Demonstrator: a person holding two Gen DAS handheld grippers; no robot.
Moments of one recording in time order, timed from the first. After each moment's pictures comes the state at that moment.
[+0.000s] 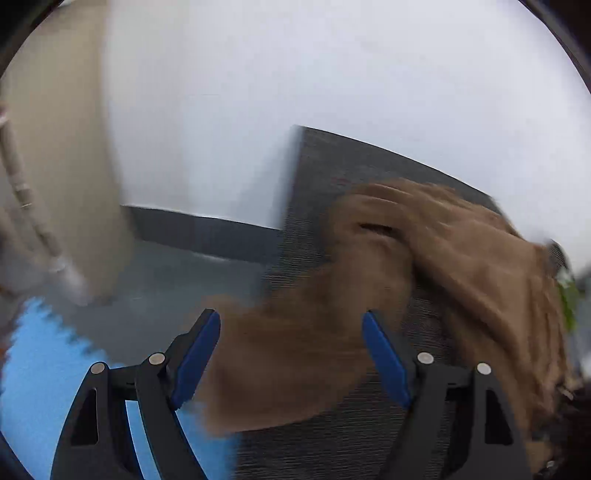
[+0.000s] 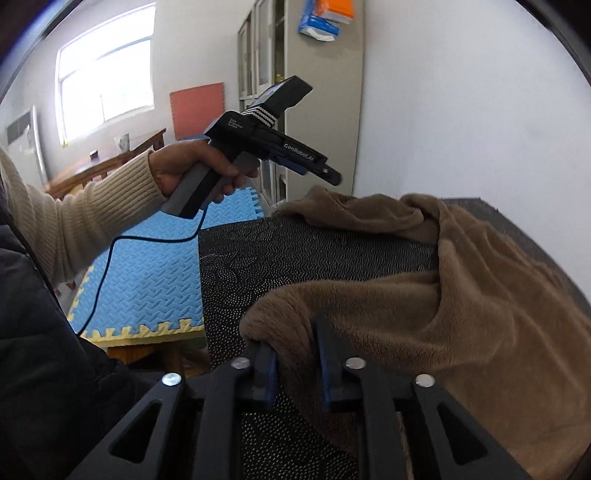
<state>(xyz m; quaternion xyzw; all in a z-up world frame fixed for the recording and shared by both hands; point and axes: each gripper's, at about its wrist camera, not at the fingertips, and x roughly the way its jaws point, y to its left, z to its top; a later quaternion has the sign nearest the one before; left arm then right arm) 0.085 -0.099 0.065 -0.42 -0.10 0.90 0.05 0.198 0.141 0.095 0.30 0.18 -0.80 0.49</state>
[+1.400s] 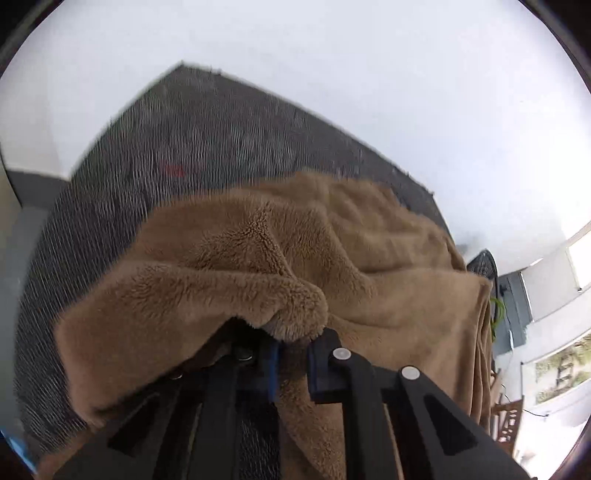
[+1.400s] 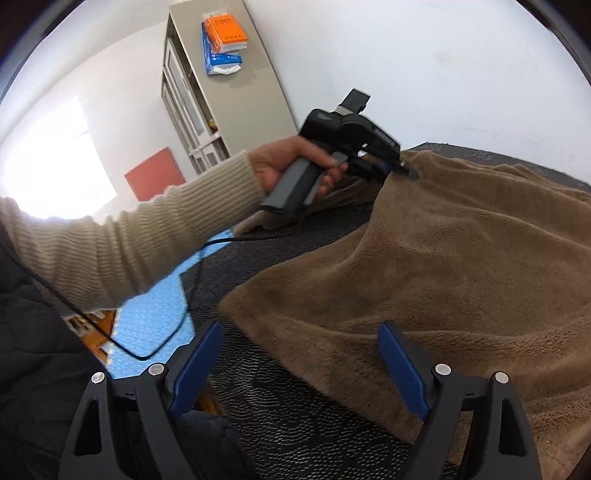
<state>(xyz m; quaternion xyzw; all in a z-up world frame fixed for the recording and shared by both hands) -0.107 0.003 0.043 -0.48 -0.21 0.83 0.17 0.180 0.193 0.083 0.35 0.00 -0.82 0.45</state>
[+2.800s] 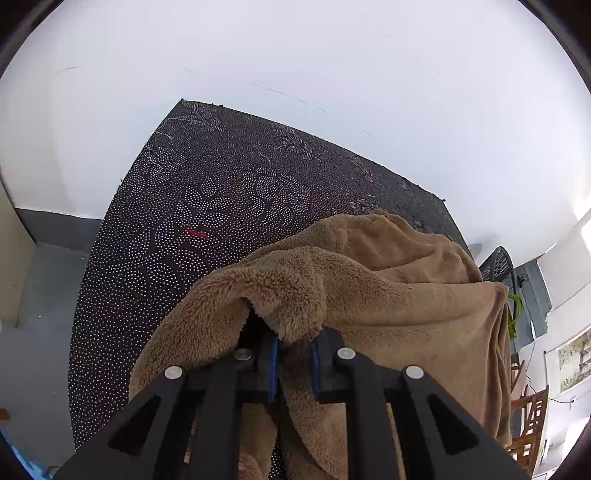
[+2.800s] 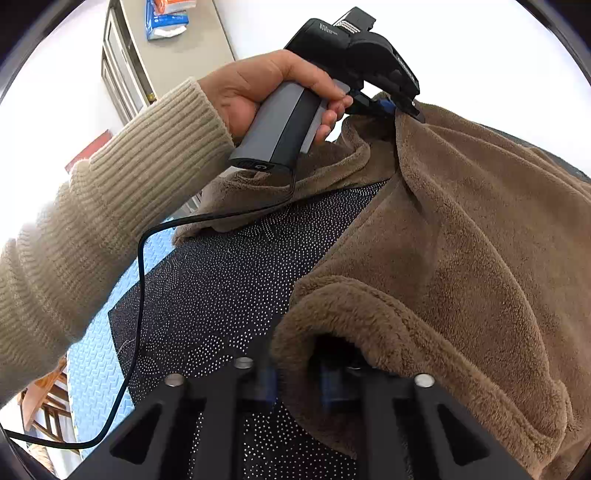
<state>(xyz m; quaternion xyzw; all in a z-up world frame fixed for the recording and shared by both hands) -0.133 -0.013 0.053 -0.47 -0.16 0.85 0.16 0.128 0.060 0.044 0.41 0.04 -0.84 0.34</state>
